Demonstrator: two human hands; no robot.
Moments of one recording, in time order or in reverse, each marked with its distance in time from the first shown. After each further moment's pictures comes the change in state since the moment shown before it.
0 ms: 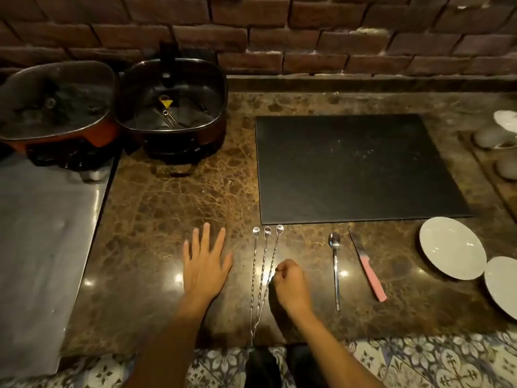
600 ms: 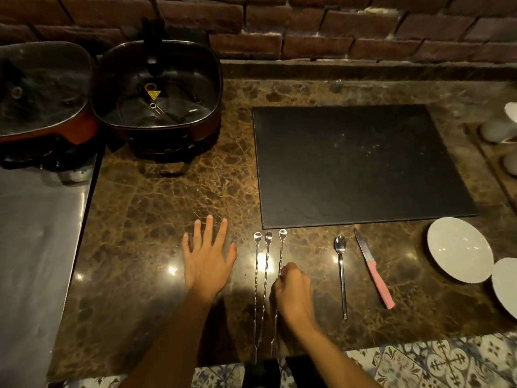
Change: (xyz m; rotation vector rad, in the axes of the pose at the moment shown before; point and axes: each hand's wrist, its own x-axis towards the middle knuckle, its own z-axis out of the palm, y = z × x) left_hand 0.042 0.001 0.007 0.039 0.060 0.053; right_hand 0.014 -0.009 0.010 -0.262 0.084 -0.026
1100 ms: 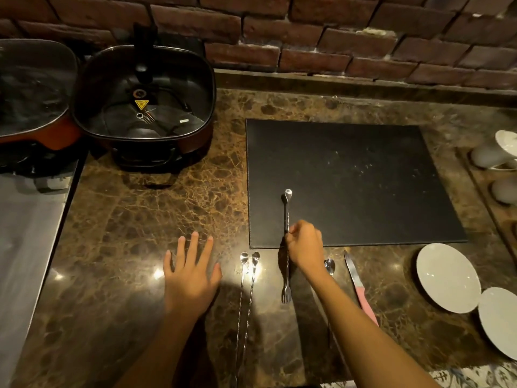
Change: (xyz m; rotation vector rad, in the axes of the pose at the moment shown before) left_hand 0.001 -0.005 0.019 -0.029 0.120 0.014; right_hand 0.133 -0.022 -0.069 0.067 0.097 -0.059
